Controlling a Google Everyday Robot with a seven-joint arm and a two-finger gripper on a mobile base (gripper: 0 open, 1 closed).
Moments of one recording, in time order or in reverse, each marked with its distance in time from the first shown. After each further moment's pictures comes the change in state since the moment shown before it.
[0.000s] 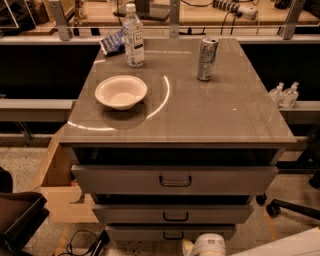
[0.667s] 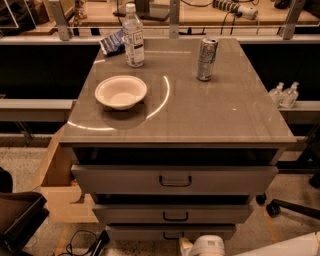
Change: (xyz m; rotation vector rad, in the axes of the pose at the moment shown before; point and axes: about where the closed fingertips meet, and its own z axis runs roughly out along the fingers) arm -0.003 -0.010 0.023 0.031 -0.043 -0.027
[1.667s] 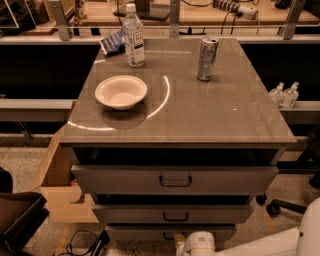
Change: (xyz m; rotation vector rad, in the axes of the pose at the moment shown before) arm -0.005 -0.020 0.031 0.026 0.022 -0.063
